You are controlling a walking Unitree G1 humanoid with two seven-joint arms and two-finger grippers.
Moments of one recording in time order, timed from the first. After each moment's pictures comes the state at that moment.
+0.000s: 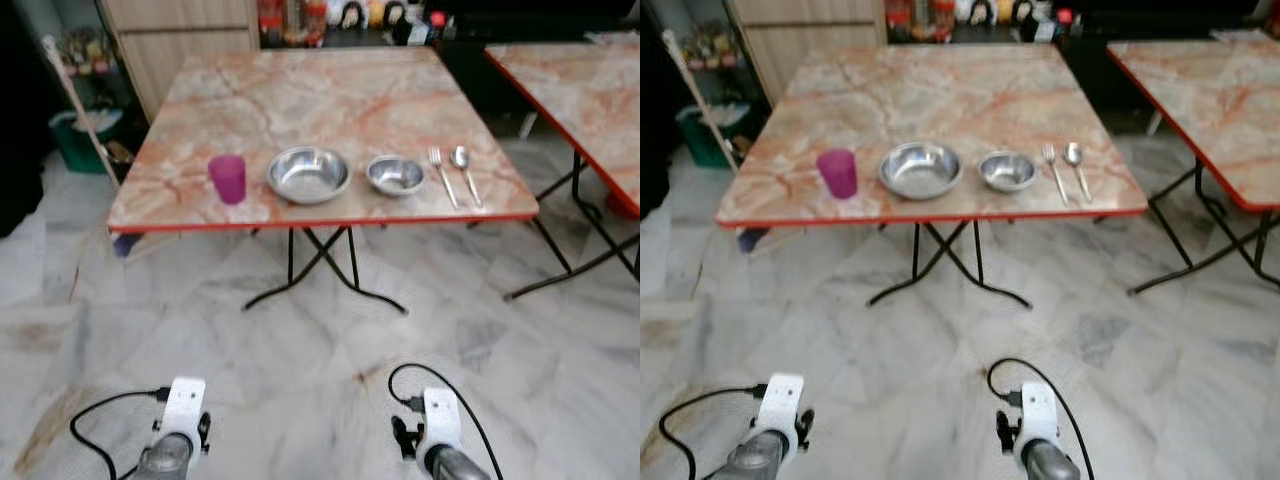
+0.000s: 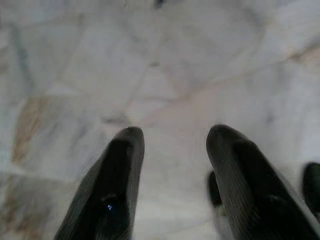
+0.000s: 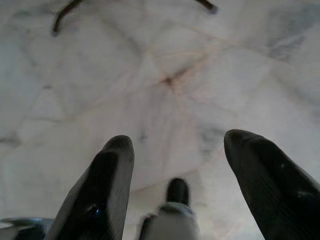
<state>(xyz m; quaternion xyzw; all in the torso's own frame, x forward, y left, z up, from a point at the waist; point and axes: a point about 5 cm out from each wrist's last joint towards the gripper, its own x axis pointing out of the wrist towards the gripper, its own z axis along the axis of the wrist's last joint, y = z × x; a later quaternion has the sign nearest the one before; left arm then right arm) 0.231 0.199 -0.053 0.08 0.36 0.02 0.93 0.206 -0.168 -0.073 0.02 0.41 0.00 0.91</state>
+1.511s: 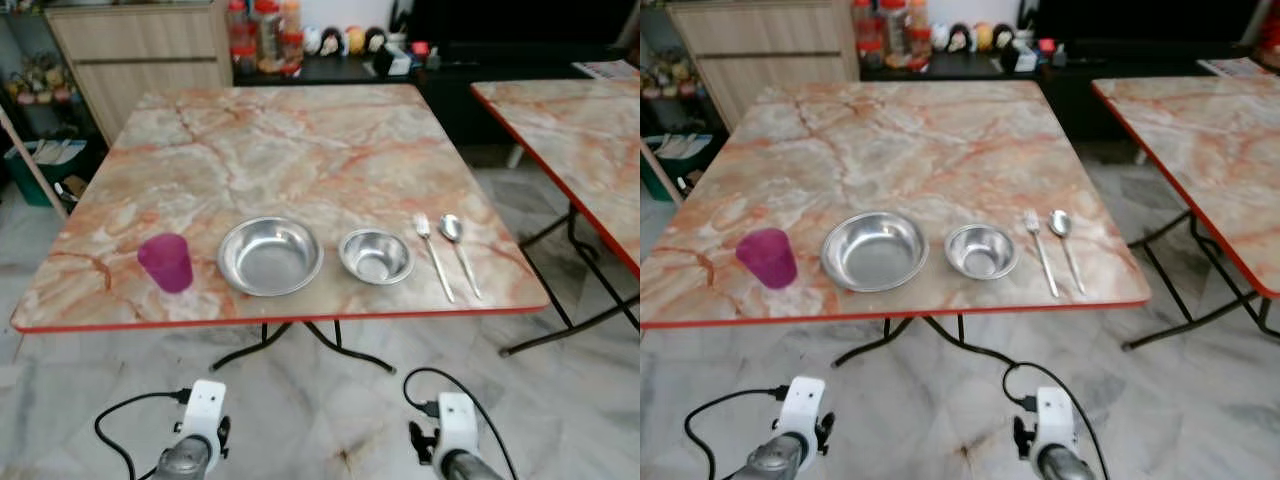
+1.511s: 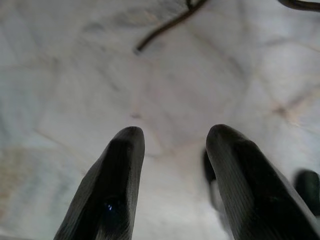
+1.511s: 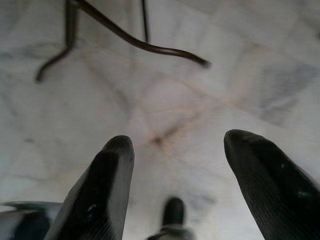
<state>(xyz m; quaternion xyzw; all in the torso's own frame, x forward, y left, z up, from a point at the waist) 0.227 0.198 -0.056 0.09 0.37 0.01 0.92 0.210 -0.159 -0.071 0.02 0.41 0.02 0.91</state>
